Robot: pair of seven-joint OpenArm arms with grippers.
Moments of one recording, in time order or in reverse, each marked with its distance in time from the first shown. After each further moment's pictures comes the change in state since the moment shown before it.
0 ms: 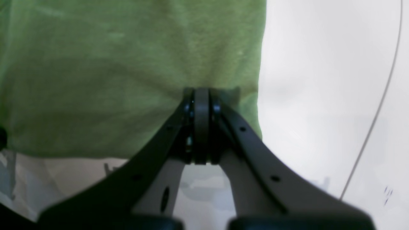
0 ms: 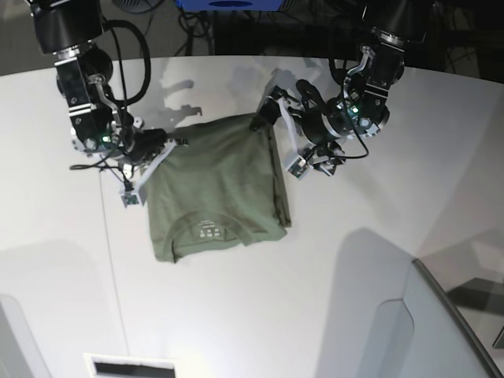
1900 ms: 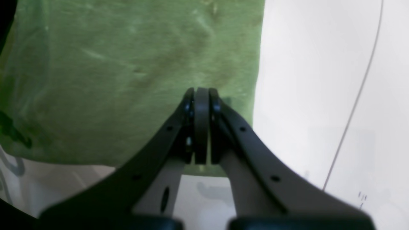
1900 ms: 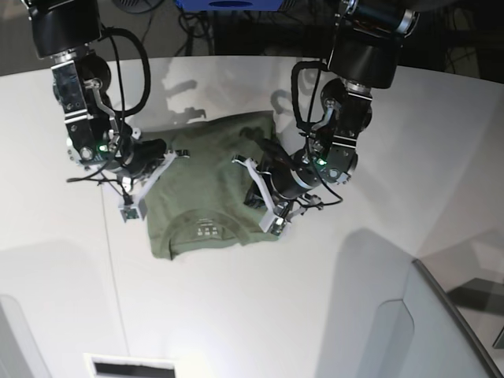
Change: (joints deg) left arm -13.5 9.4 -1.2 -11.0 0.5 6.5 -2.5; right arm 1.7 0.2 0.0 4.5 -0.4 0.0 -3.5
